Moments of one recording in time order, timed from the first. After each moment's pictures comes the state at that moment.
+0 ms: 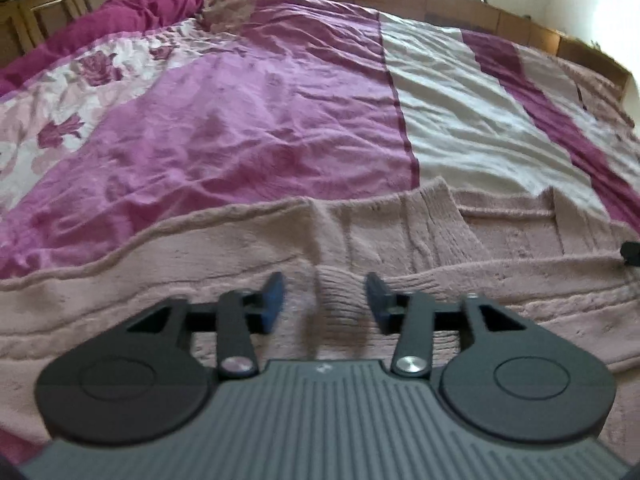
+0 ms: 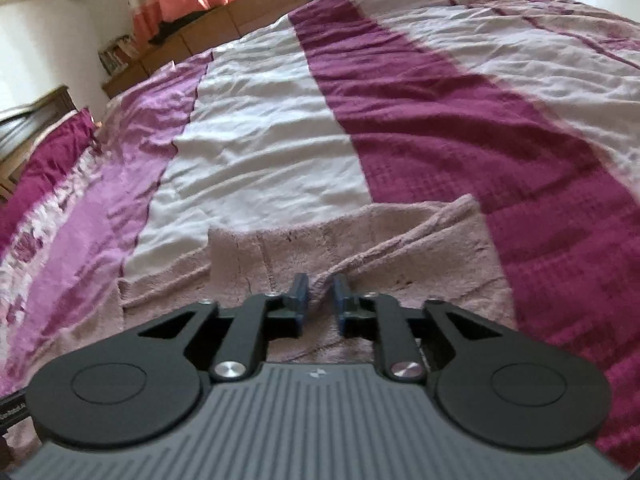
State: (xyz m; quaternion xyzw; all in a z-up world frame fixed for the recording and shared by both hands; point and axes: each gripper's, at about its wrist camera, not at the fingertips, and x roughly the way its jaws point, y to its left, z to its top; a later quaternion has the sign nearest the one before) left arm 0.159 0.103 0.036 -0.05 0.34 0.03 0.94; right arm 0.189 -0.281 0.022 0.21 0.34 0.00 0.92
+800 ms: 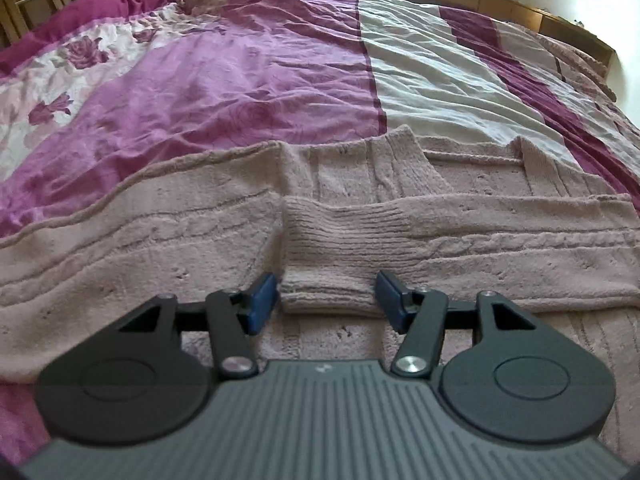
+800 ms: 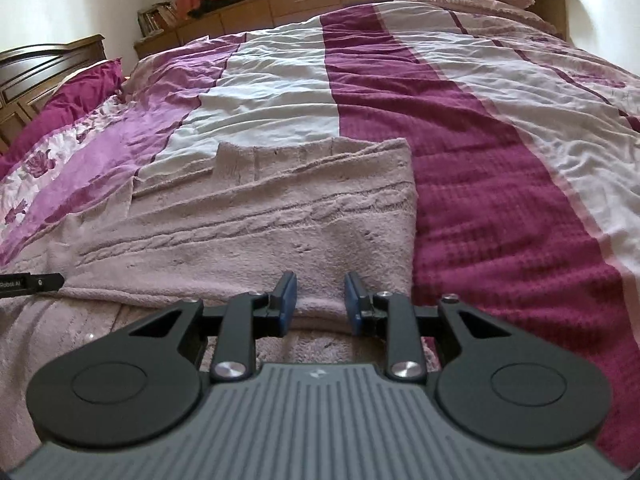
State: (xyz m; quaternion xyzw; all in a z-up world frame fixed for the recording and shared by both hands) left arm 0.129 0.079 0.021 -0.04 0.38 0.00 0.93; right arm 0.074 -0.292 0.009 0.11 0.34 0.02 0.94
